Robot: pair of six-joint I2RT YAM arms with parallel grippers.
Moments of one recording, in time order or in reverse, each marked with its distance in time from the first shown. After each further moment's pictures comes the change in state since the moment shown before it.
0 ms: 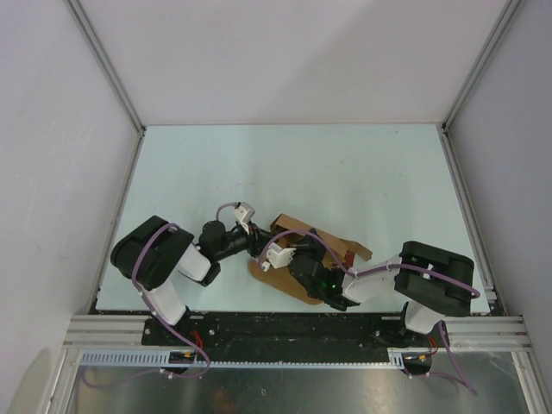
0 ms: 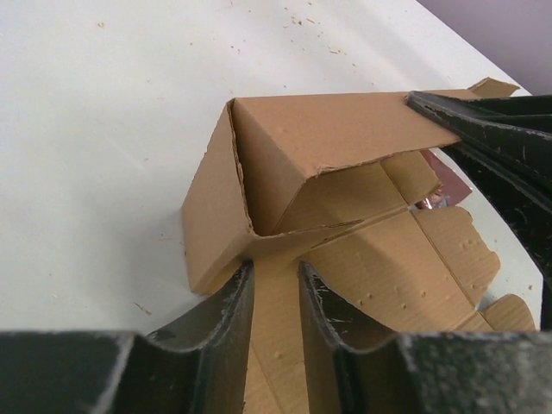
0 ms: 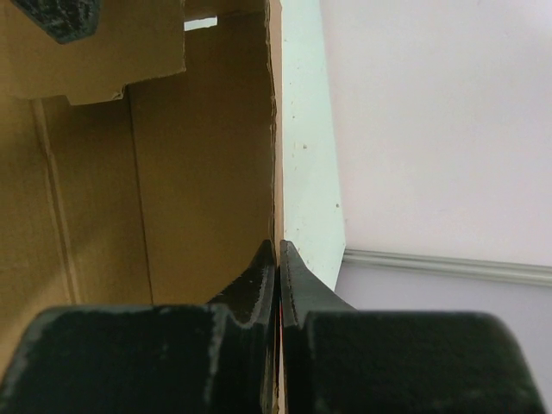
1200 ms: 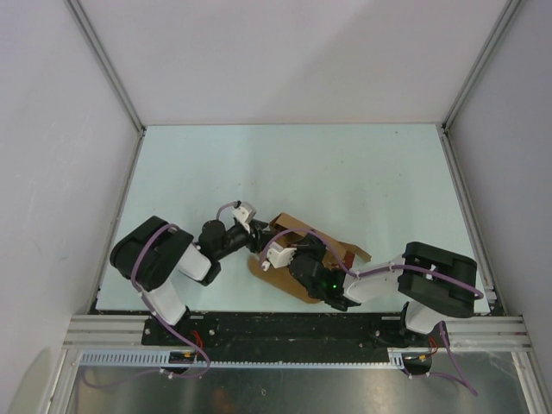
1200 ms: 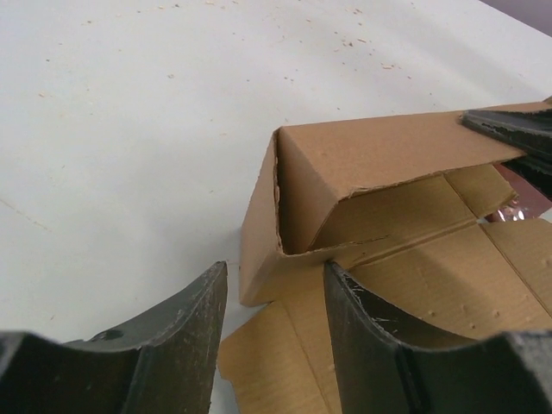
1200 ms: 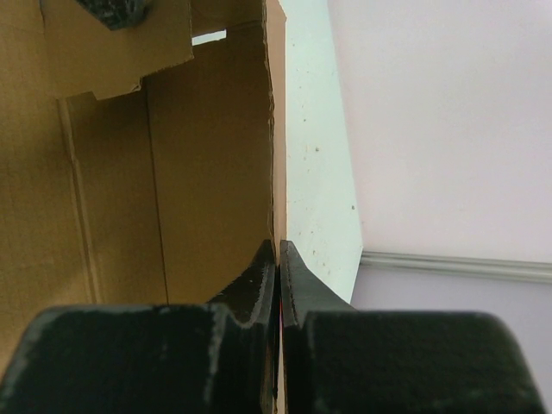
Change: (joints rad) left arm -0.007 -0.013 0.004 0.021 -0.116 0.171; right arm 0.005 -0.018 0.000 -0.029 -0.017 0.069
